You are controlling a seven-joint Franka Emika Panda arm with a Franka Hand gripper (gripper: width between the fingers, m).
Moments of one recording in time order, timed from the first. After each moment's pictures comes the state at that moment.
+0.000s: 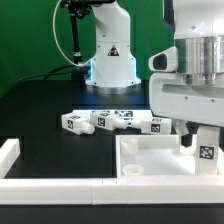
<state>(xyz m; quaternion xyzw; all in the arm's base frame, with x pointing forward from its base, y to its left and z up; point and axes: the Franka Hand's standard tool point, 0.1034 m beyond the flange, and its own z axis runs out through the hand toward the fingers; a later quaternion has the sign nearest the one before) 0.636 0.109 0.059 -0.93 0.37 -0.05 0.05</state>
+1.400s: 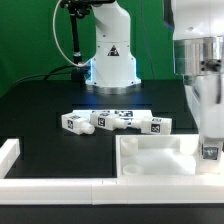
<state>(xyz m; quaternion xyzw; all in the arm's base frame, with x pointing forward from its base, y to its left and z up) 0.640 0.111 0.058 -0.60 0.79 -0.01 0.08</state>
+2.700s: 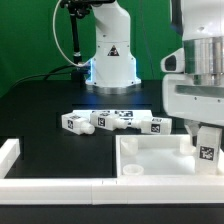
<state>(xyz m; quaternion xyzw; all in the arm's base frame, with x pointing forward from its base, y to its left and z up) 0.641 0.121 0.063 -0.90 0.42 -0.06 0.06</state>
